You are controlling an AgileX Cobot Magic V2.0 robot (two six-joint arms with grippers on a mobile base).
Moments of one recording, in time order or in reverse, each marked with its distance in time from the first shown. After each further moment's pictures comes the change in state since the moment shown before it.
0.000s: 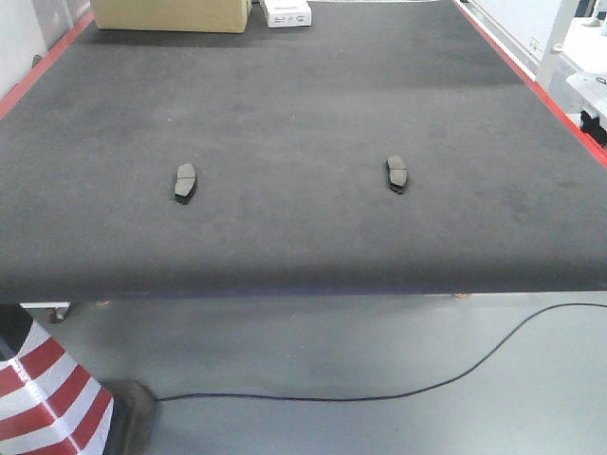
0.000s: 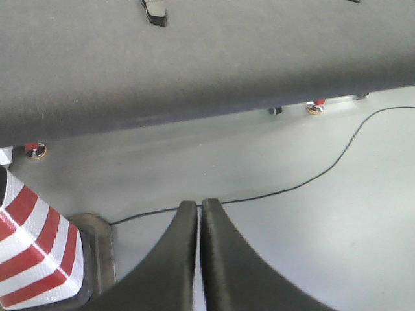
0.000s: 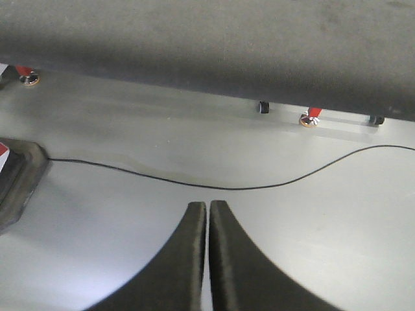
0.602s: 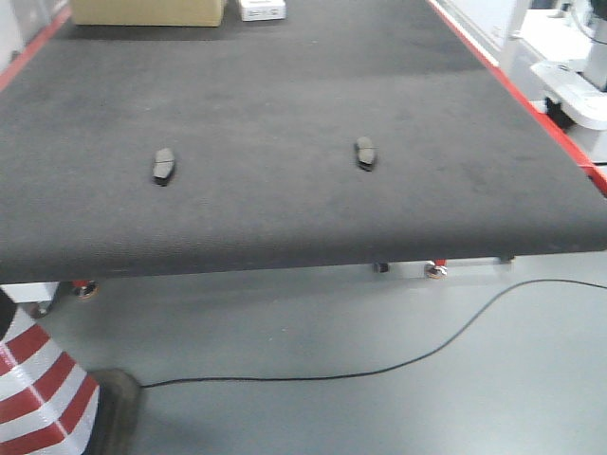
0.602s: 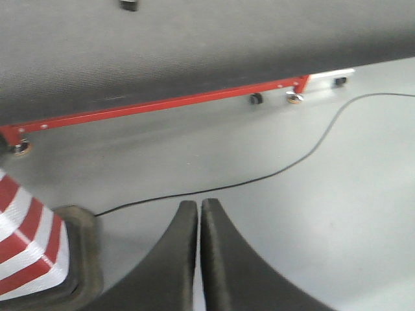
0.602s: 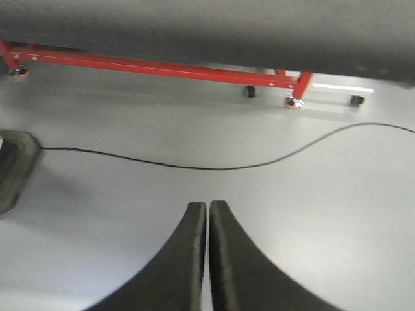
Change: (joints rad) left arm 0.000 0.000 0.000 0.000 0.000 0.000; right arm 0.000 0.000 0.000 0.000 0.000 0.000
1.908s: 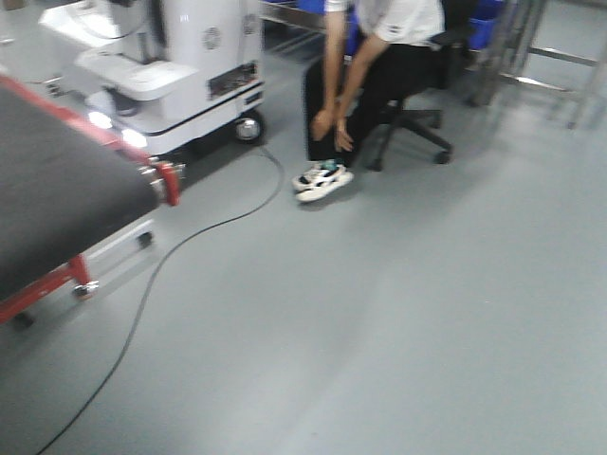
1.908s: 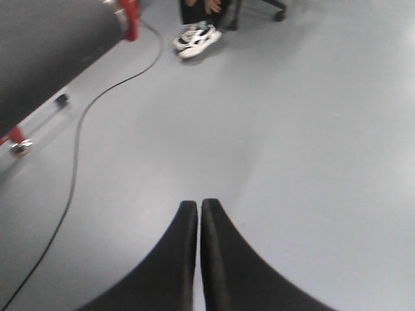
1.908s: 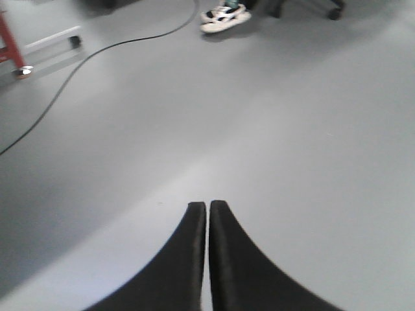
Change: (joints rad) left arm 0.000 0.000 0.000 0.003 0.000 0.000; right arm 0.000 0.000 0.000 0.000 0.000 0.000
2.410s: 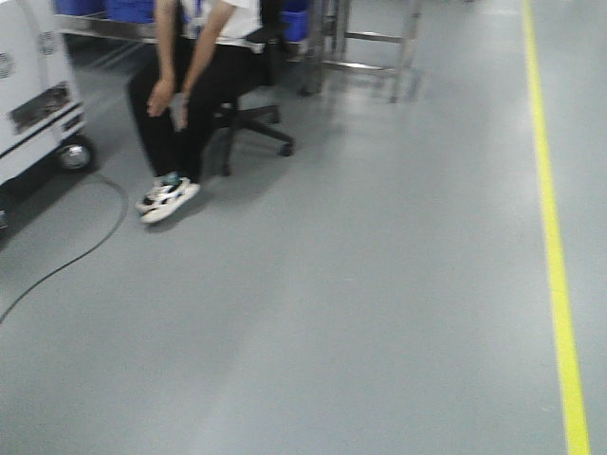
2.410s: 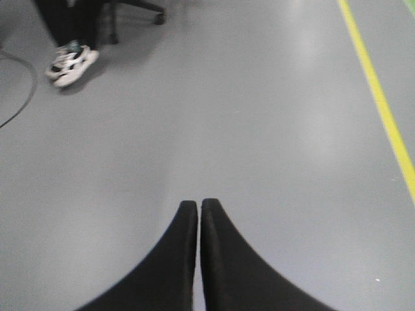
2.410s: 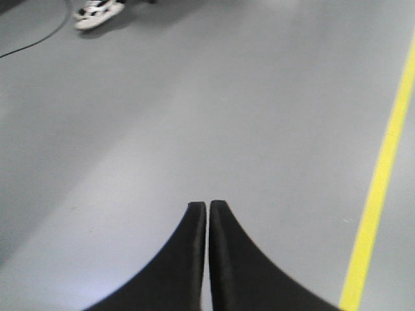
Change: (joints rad) left arm 0.000 0.000 0.000 0.000 0.000 0.000; right arm 0.000 0.000 0.000 0.000 0.000 0.000
